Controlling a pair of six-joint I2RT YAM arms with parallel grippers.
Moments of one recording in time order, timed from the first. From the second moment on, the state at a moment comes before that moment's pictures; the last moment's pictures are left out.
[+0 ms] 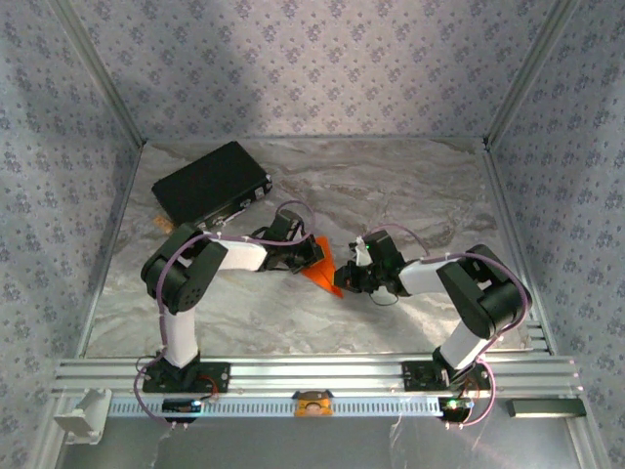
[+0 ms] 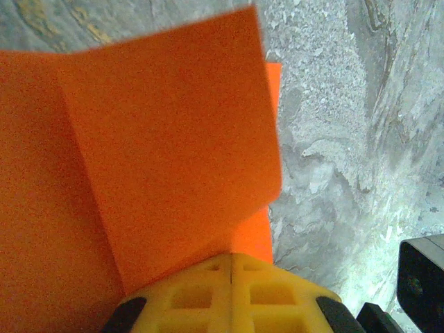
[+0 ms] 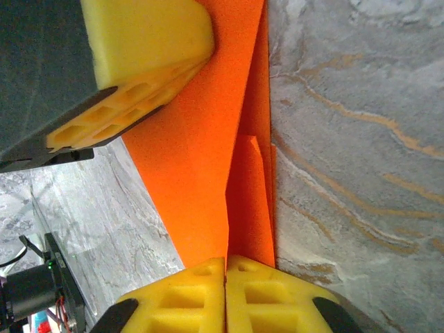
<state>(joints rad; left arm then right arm) -0.68 1.91 0.92 0.16 0.39 -1.09 0.54 1.64 0.54 0.24 -0.60 0.73</state>
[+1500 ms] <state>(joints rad) -0.67 1.91 0.91 0.19 0.40 -1.09 0.54 1.54 0.54 -0.01 -0.59 0.66</state>
